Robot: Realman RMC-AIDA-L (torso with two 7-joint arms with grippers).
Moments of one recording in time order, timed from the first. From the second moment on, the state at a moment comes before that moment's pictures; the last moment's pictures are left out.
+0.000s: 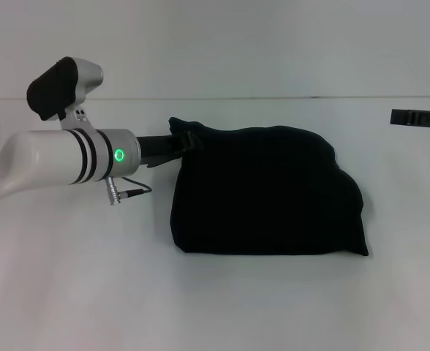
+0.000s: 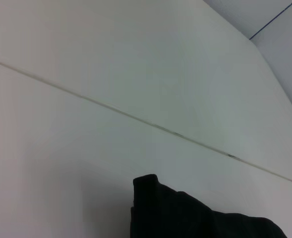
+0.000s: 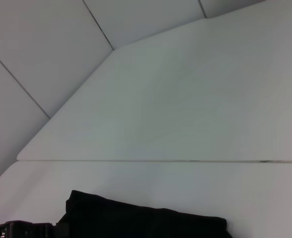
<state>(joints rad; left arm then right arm) -0.91 -2.13 0.70 0.34 2.12 0.74 -2.28 0.67 1.90 -0.52 -0.64 -2.17 -1.33 2.01</state>
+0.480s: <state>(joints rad) -0.94 -2.12 0.70 0.34 2.12 0.76 -2.28 0.67 1.90 -0.53 -0.64 -2.17 -1.33 2.01</state>
